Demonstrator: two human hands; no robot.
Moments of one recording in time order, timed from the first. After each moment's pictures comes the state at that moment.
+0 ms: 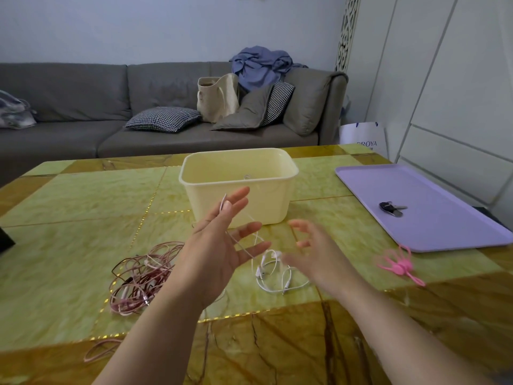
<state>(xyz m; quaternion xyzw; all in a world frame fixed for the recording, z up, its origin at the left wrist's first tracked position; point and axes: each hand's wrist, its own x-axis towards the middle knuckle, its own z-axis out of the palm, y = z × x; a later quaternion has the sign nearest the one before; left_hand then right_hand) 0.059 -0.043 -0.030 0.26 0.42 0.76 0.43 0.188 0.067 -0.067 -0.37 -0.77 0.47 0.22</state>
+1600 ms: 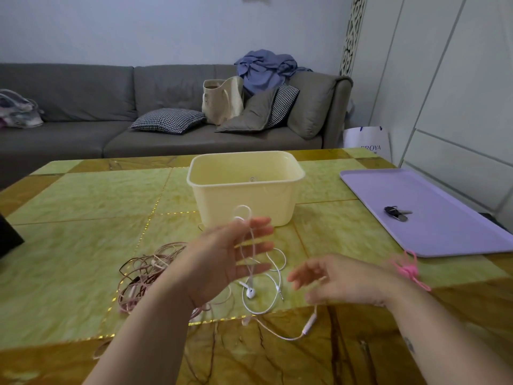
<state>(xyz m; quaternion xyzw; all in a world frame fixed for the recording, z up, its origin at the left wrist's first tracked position) 0.042 -0.053 -0.031 0.27 0.49 0.64 0.52 0.211 0.081 -0.054 -0.26 -0.85 0.46 -0.06</state>
